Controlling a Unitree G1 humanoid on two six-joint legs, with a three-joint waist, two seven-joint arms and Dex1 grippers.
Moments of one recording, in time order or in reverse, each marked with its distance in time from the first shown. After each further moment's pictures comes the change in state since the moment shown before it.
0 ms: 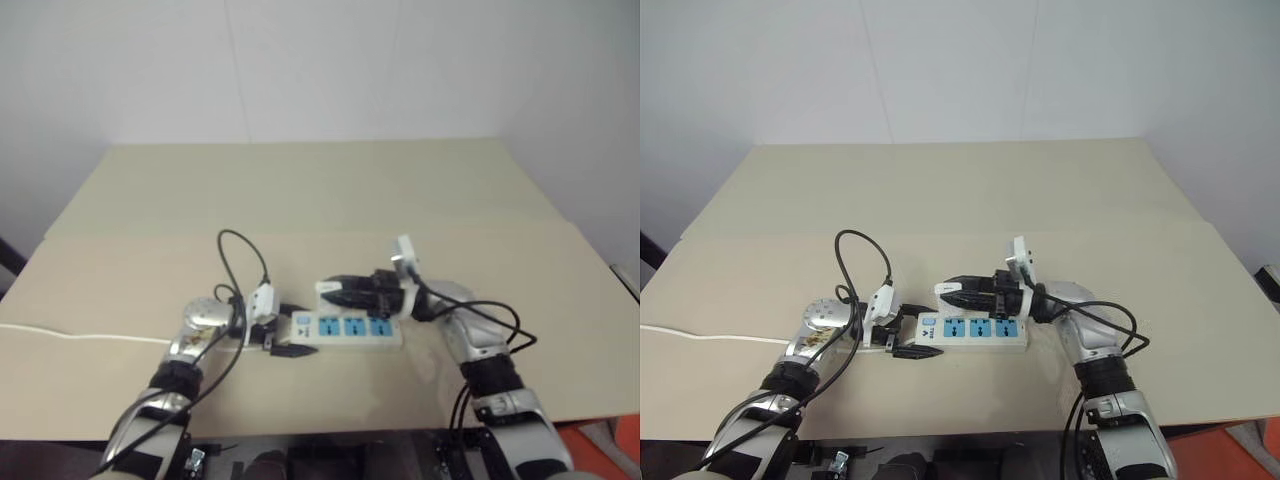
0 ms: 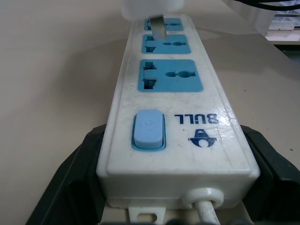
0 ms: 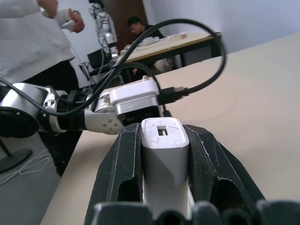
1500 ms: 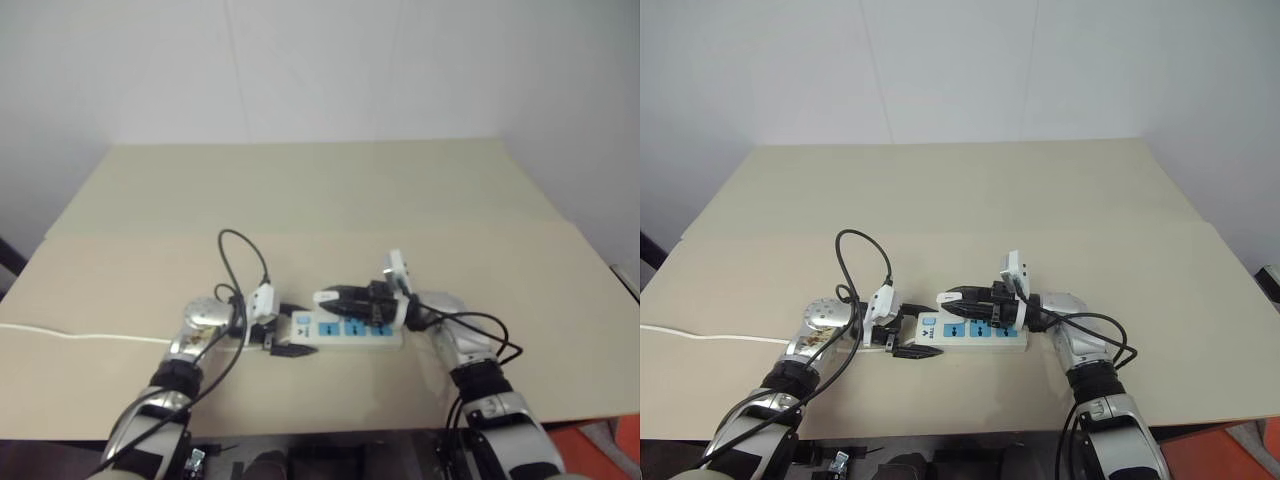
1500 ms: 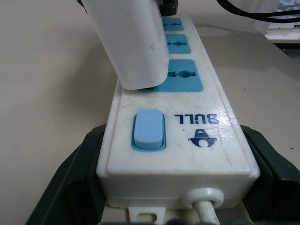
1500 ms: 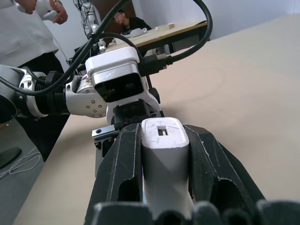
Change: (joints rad) left arm -0.010 0.001 -0.006 0.023 -0.002 -0.019 0.005; right arm 0.019 0.010 -0.016 0.096 -0.056 -0.077 -0.017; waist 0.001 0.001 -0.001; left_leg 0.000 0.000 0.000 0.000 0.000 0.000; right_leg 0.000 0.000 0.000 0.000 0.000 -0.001
